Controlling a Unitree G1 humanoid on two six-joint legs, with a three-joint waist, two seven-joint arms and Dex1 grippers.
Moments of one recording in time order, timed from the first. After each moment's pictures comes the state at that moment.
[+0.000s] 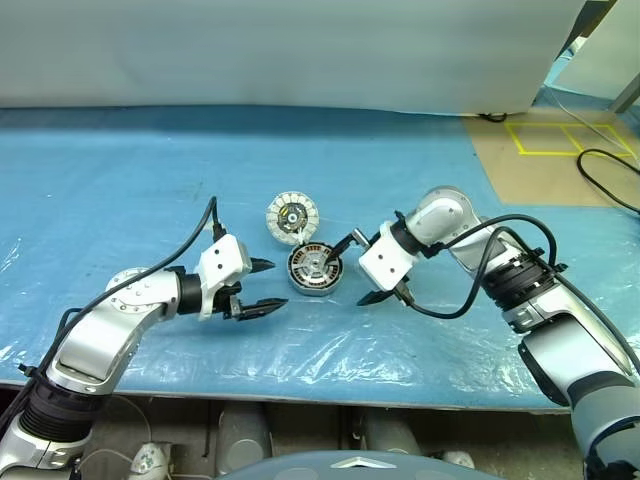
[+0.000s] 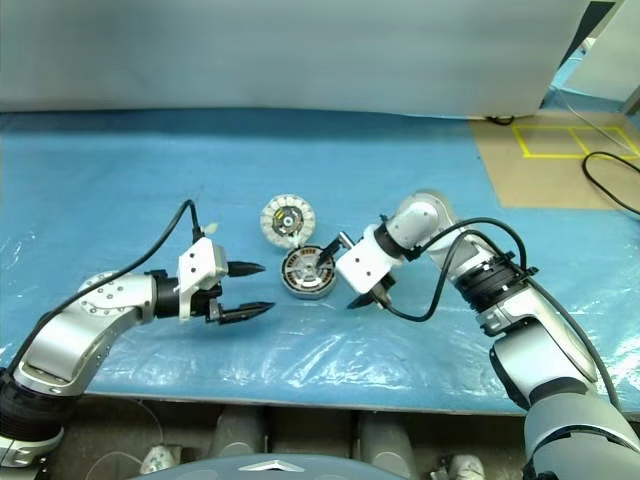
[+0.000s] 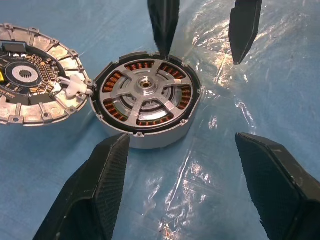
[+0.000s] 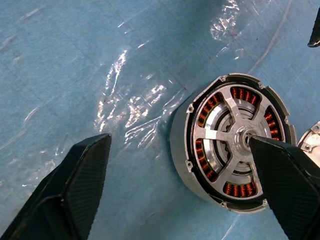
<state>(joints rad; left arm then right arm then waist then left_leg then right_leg) -0.18 0.71 -0.10 -0.41 -0.35 0.50 -0.95 -0.86 -0.59 0.54 0.31 -0.09 -0.41 1.50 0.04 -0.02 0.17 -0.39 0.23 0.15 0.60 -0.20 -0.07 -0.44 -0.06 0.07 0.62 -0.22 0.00</state>
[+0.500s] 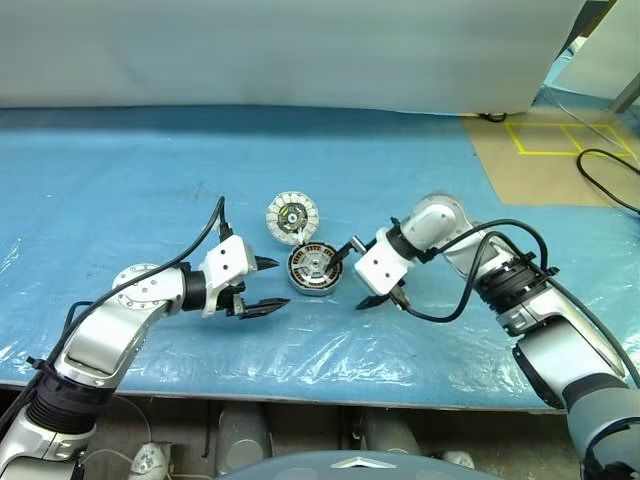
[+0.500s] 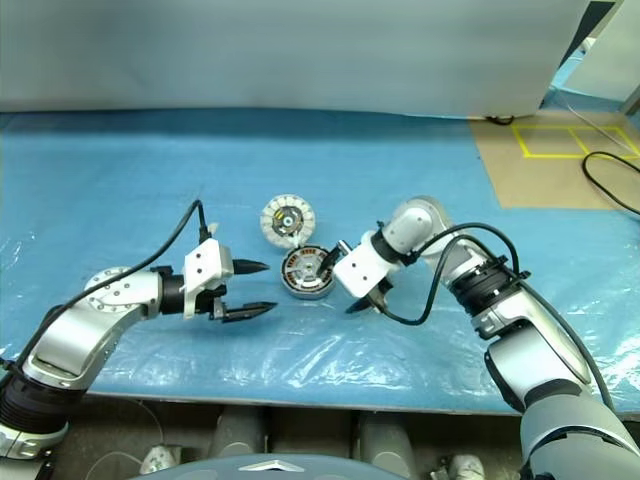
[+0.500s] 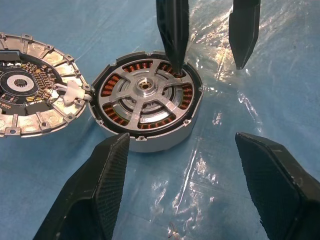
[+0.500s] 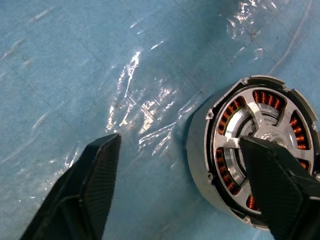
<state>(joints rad) -0.20 0.71 -0.13 -0.37 -0.31 0.45 -0.98 -0.81 -0.58 0.55 0.30 -0.11 -0.39 1.51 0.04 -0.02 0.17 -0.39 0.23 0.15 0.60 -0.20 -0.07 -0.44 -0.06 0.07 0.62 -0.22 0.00</state>
